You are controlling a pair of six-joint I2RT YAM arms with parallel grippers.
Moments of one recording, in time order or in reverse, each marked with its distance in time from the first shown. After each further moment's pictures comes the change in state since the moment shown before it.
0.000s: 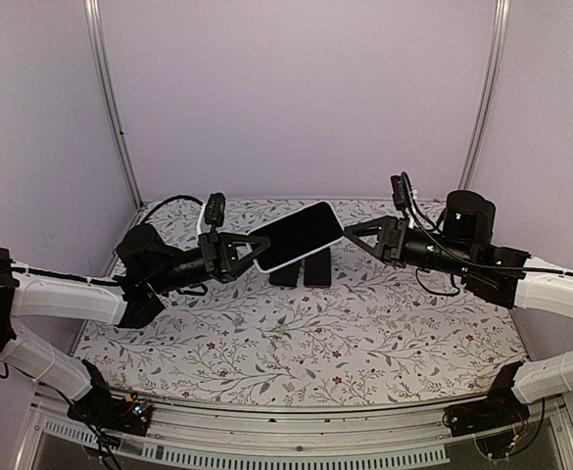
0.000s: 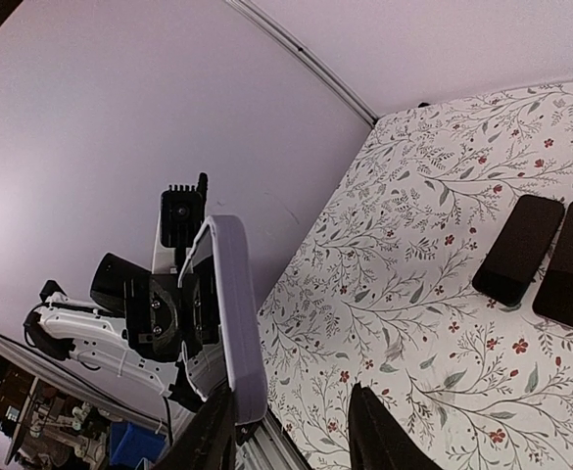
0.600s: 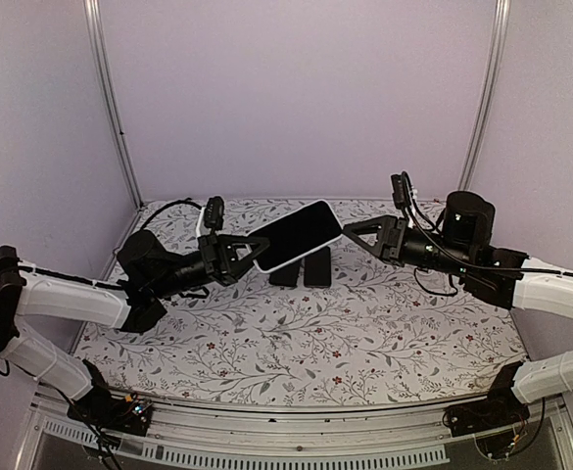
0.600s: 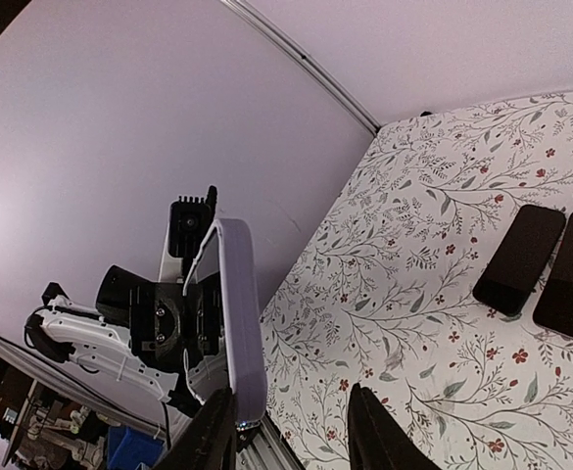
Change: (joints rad) left arm -0.011 0.029 -0.026 0.096 -0.035 -0.053; right arm -0.002 0.008 -0.009 0.034 0.010 -0.004
